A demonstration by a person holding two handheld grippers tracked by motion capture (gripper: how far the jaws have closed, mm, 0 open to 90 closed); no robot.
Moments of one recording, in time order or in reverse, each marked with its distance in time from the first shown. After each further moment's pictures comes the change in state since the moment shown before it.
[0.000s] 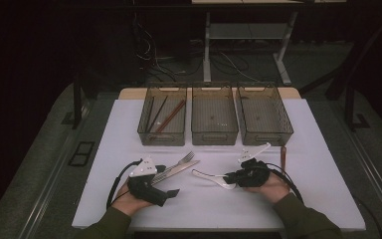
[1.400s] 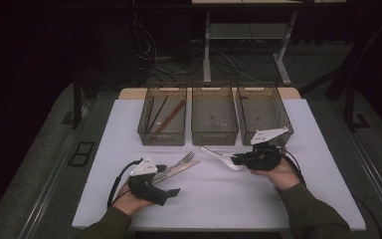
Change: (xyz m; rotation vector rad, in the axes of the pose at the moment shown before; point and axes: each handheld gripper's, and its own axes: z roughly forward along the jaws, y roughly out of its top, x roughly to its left) left arm 0.000 0.002 0.002 -0.006 -0.006 -0.007; right arm -0.018 0.026 -0.043 -0.129 -0.084 0.029
